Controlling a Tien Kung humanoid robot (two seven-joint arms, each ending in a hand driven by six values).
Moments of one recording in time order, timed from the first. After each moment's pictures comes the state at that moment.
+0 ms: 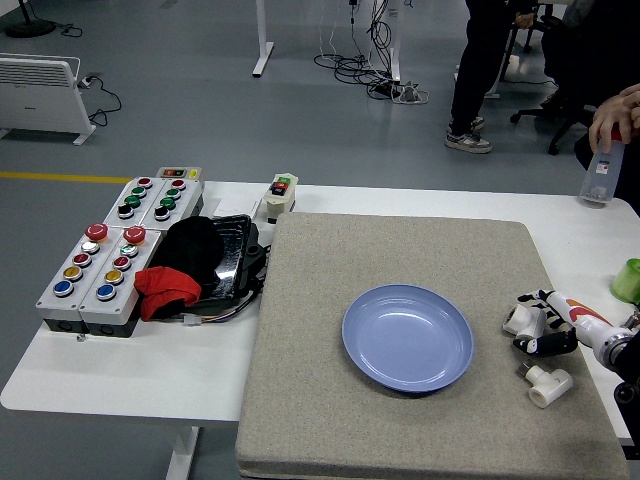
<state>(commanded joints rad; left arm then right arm) -0.13 0.11 -0.20 -0.25 0.17 0.16 0.11 0.56 -0.12 1.48 0.87 -2.23 0.27 -0.04</state>
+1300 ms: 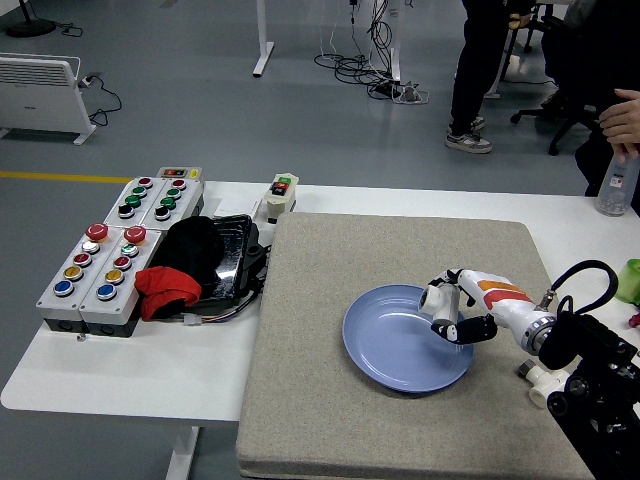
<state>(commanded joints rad) -0.13 0.12 -0.20 -0.25 0.18 0.16 0.11 0.58 -0.14 1.09 1.08 -2.11 0.12 -0.03</state>
